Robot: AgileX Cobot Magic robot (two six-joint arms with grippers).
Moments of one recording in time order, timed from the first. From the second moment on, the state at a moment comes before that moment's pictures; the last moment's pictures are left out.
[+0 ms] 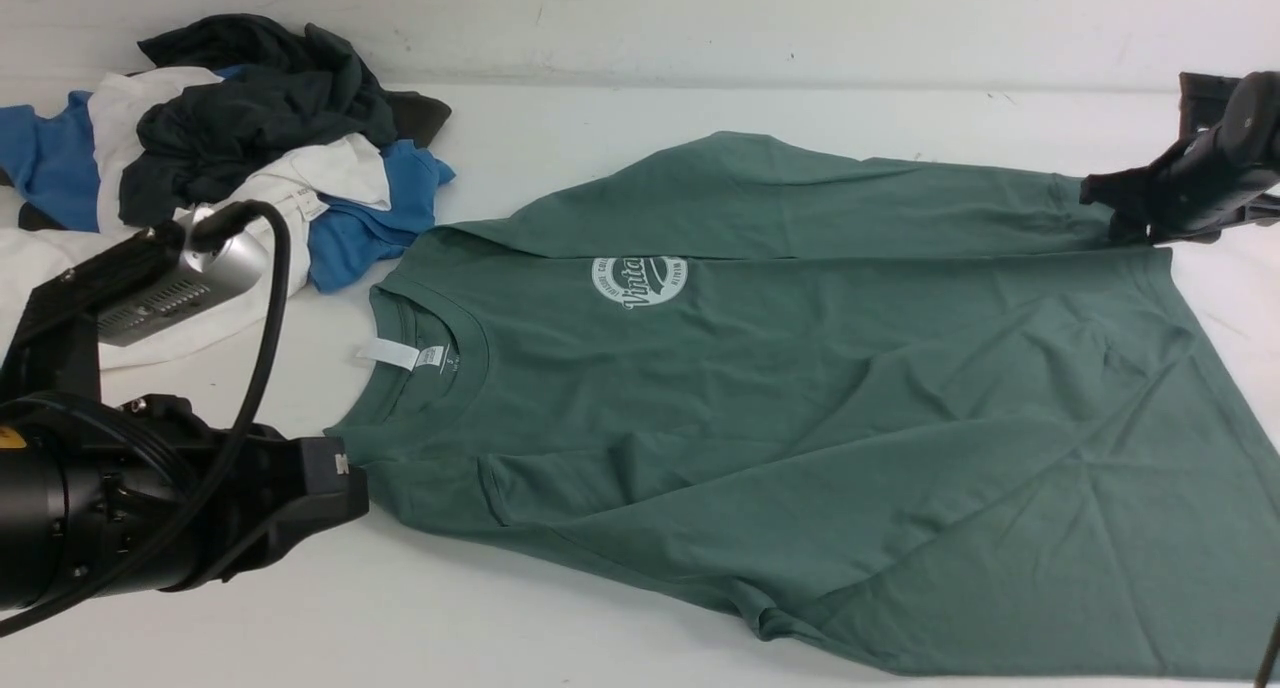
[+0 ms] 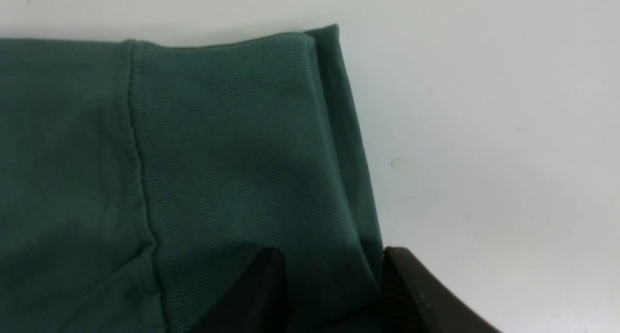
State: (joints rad) right arm -0.17 2.60 -2.34 0.02 0.84 0.01; left arm -0.14 0.99 -0.64 -0.75 0.66 0.22
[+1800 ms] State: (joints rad) right arm -0.15 2.28 -2.39 -0.06 1.25 0.04; left arm -0.14 1.06 -0.64 -0.73 0.60 0.22
